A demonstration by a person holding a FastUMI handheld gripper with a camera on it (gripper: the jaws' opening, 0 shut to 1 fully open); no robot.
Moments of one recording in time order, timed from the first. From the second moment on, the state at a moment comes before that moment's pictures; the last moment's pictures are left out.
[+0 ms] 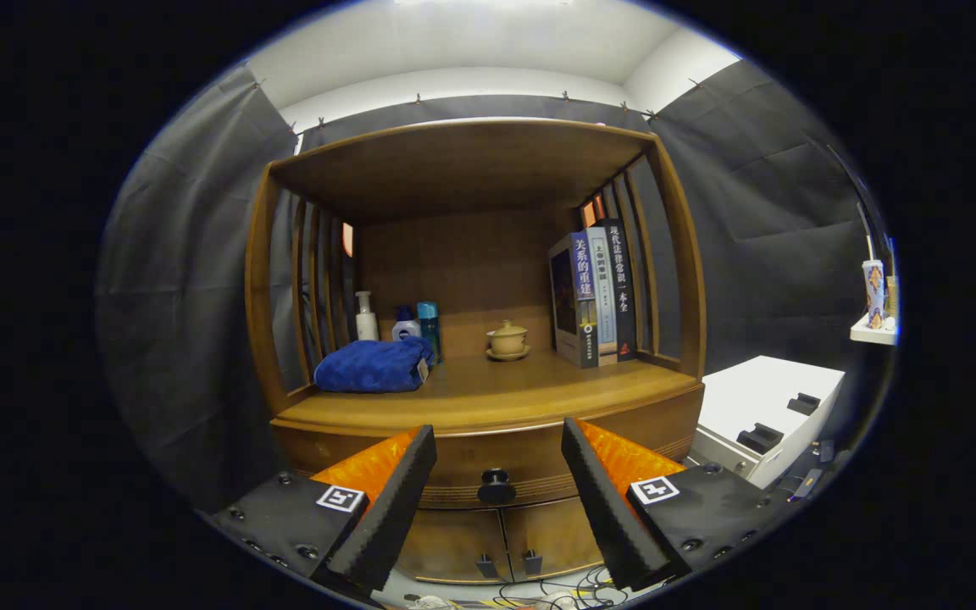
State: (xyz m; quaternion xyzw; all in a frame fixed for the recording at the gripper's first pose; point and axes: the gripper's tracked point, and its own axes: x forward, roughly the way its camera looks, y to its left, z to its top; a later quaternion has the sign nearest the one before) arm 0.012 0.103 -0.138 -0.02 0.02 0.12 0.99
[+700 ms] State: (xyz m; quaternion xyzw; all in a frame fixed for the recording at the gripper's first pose) arm 0.037 0.103 -0.215 -0.03 0.08 0.12 0.99
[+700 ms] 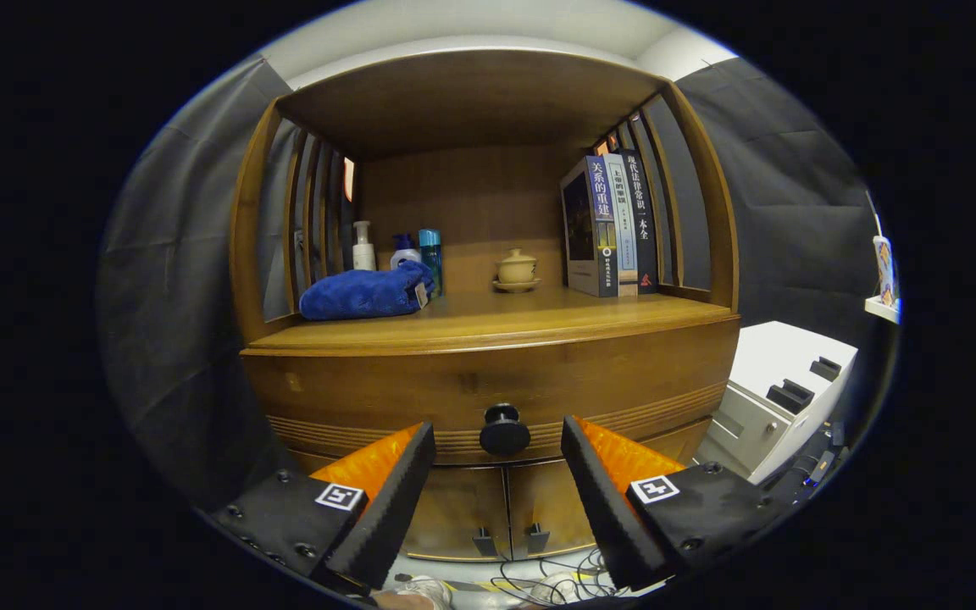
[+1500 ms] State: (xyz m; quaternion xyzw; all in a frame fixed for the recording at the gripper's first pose) arm 0.096 0.107 -0.253 -0.05 0.13 0.15 0.98
